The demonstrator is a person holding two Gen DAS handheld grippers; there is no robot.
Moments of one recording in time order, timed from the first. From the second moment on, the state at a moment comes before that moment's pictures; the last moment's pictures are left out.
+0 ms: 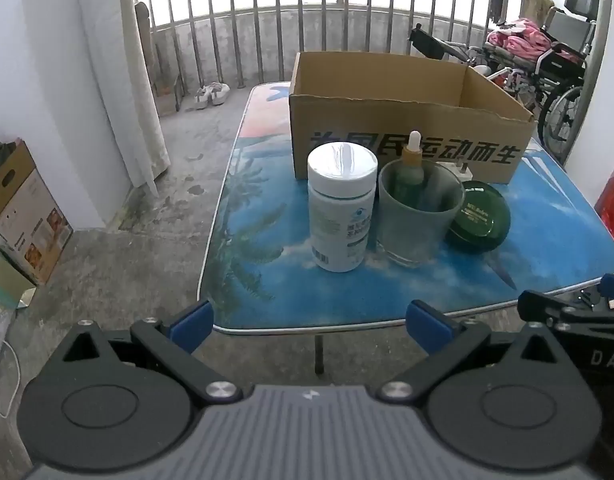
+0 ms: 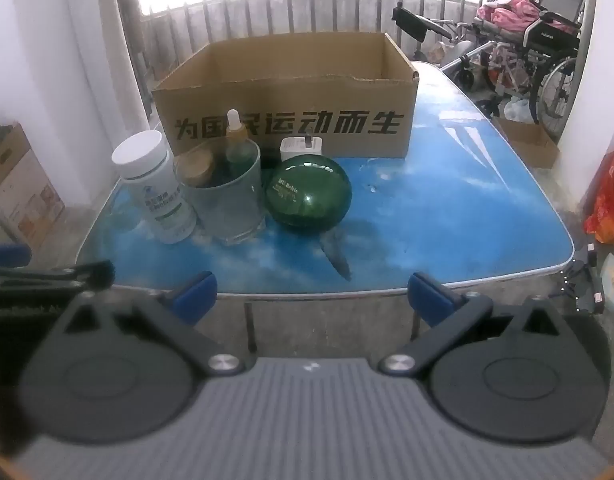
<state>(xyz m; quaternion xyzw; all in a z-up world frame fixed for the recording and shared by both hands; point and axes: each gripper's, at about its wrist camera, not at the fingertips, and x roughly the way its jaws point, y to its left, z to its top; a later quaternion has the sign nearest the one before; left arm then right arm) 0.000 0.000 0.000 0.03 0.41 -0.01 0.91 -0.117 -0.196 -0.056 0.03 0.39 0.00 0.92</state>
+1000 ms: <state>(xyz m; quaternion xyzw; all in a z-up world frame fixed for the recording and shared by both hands) 0.003 0.006 -0.003 0.01 0.42 0.00 0.91 -0.116 -0.190 -0.048 0.01 0.39 -0.01 0.92</state>
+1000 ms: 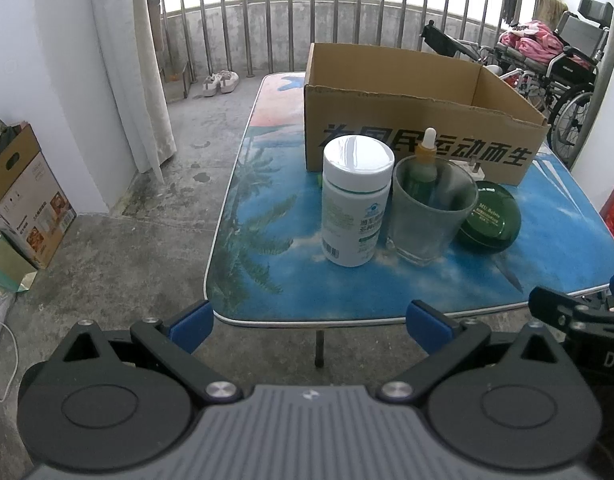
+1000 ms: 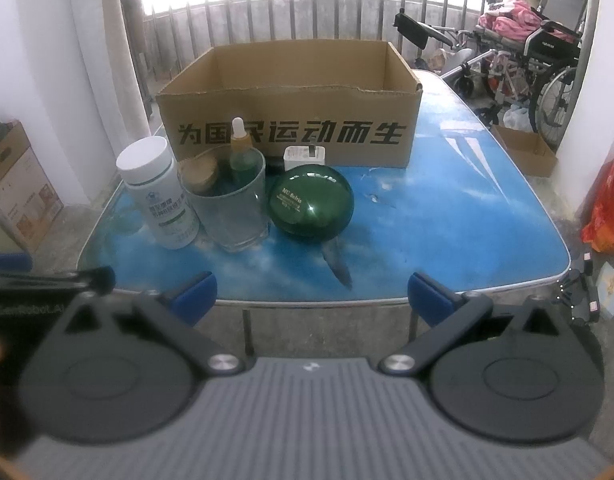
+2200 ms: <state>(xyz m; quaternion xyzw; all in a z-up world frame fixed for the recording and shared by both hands) 0.002 0.009 -0.003 0.01 0.42 0.00 0.91 -0.117 -0.188 -0.047 0.01 0.38 0.00 0.92</state>
